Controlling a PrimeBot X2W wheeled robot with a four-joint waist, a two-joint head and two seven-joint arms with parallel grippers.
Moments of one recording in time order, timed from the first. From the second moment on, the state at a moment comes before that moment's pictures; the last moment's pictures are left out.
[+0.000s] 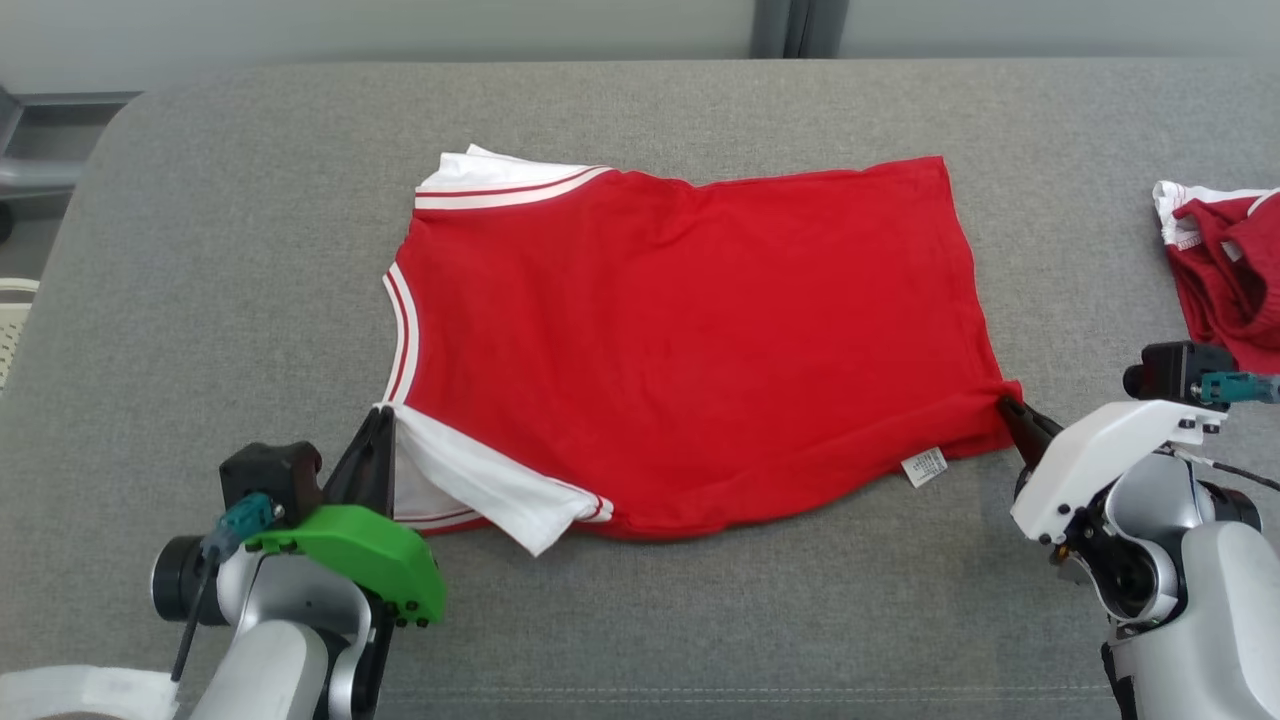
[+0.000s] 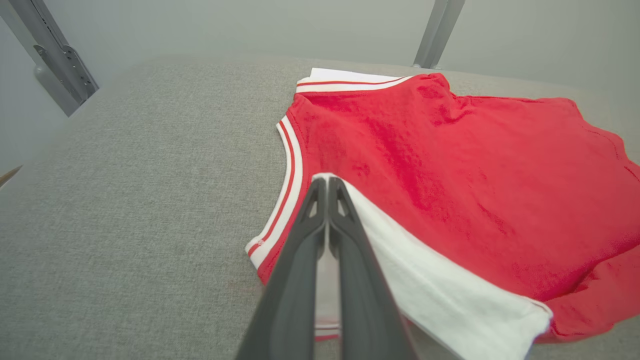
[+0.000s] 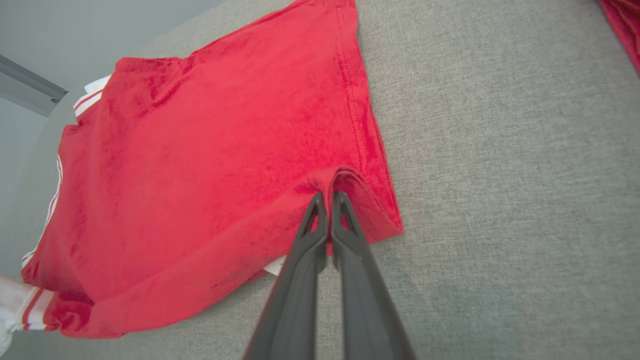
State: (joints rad) left arm -0.15 0.25 -0.34 0.09 -0.47 0.16 0.06; right arm -0.23 -0.05 -0.18 0.14 0.39 0.13 0.53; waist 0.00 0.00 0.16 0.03
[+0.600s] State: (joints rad) left arm -0.48 0.23 -0.32 0.37 -0.44 0.14 0.02; right arm -0.49 -0.05 -0.12 0.36 0.39 0.13 0.44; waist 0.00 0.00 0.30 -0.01
